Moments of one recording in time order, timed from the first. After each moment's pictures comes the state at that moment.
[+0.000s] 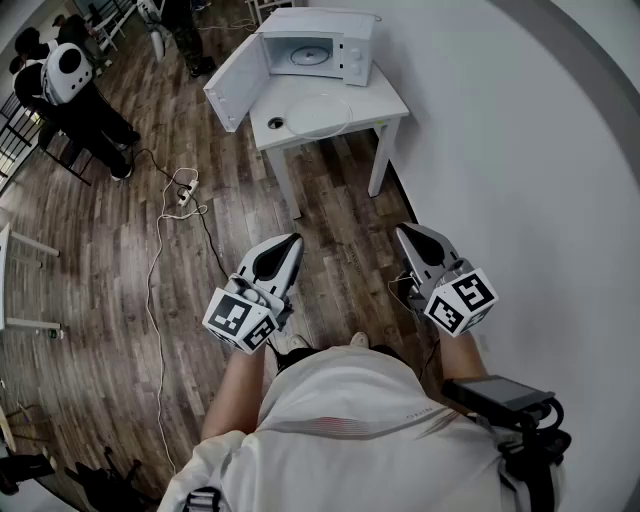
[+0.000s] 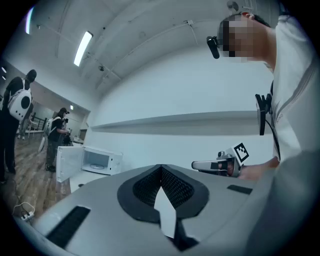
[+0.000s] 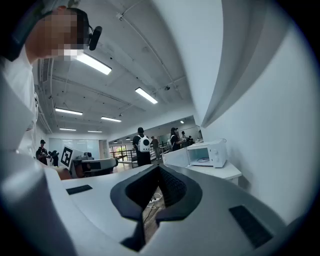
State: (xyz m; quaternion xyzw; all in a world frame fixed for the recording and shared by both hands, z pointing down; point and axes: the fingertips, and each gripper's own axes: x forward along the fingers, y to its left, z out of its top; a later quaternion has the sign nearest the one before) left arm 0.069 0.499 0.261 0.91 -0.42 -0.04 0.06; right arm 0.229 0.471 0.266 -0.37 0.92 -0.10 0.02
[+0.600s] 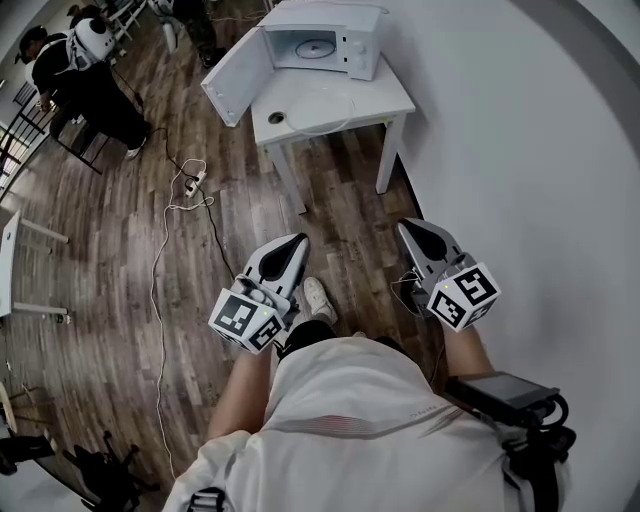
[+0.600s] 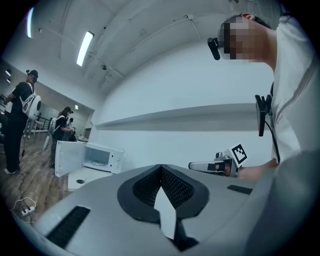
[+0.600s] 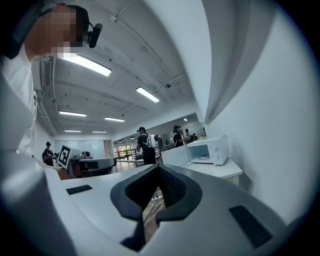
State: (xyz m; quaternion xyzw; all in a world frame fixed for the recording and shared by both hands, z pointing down) left arm 0.120 0.475 0.282 0.89 -0.44 -0.04 0.08; right arm 0.273 0.434 0.291 -0.34 0.93 -0.10 0.01
